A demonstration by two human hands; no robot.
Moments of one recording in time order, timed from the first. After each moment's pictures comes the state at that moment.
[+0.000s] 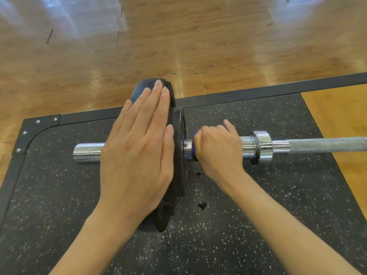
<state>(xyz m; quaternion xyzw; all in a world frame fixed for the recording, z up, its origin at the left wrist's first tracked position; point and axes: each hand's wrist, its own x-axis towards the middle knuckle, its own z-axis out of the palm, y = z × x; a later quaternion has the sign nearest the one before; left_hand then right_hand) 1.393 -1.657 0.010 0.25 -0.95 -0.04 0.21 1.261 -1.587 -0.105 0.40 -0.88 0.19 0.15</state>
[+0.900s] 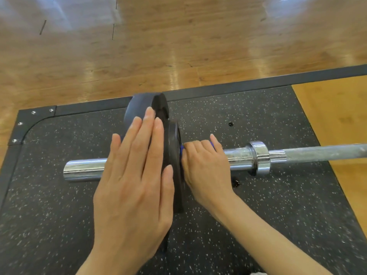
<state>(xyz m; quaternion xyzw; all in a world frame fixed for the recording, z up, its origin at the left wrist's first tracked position) 1.449 -1.605 0.005 0.25 -0.95 -0.05 0.19 1.326 -1.543 -0.104 0.47 -0.87 0.17 0.06</state>
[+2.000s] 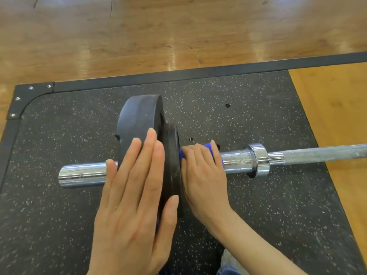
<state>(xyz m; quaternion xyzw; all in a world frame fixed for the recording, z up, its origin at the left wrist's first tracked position) 1.513 -1.548 0.004 0.23 -0.95 -0.11 0.19 1.391 -1.493 -0.101 0.44 -0.87 0.22 0.02</state>
